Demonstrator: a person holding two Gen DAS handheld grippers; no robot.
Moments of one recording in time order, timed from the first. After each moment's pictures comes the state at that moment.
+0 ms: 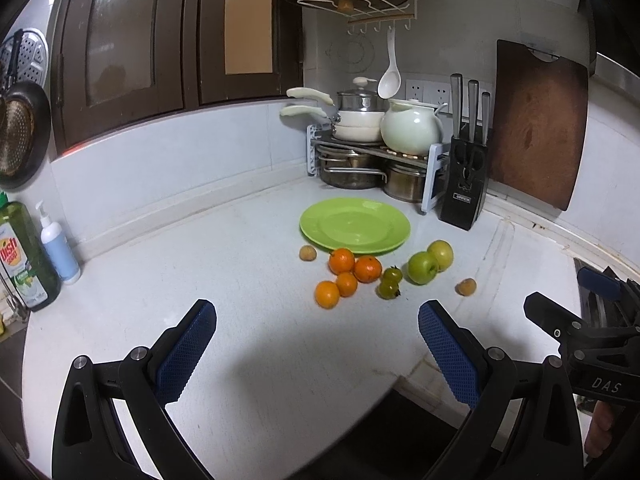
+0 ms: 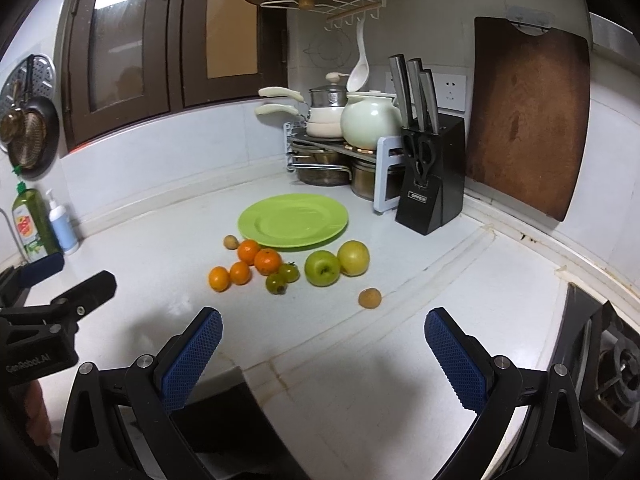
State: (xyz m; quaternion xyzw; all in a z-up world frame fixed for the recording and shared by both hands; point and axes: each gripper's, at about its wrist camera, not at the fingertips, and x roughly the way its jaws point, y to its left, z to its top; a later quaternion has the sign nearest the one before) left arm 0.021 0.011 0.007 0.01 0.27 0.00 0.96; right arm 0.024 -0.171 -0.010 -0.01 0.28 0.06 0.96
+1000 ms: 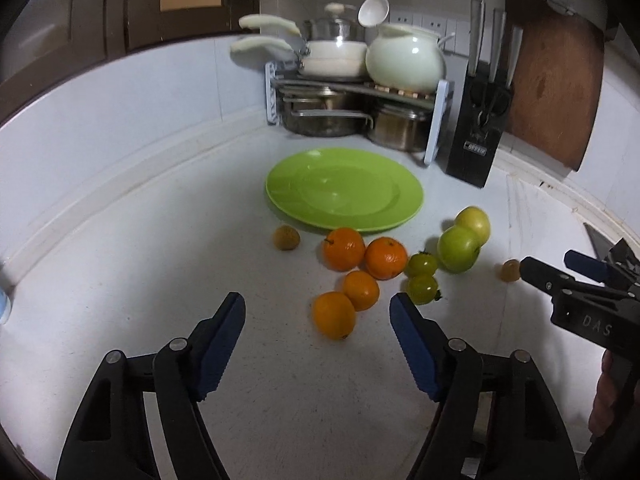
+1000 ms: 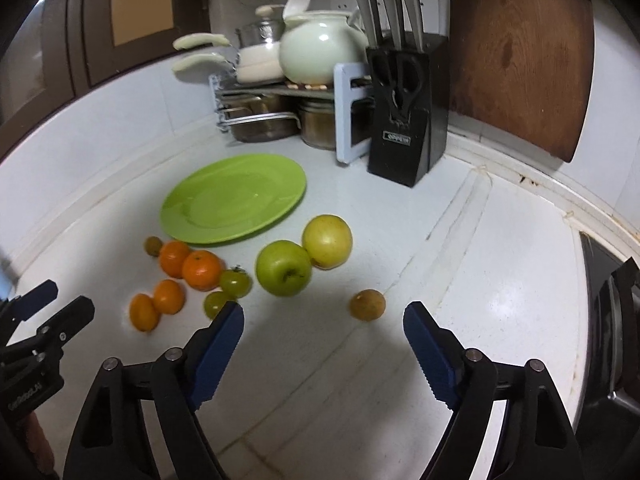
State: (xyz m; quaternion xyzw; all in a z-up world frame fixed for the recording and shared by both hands) left arm 0.163 0.031 -0.061 0.02 0.36 -0.09 0.93; right arm 0.147 -0.162 -0.066 0.03 0.38 -0.05 0.92
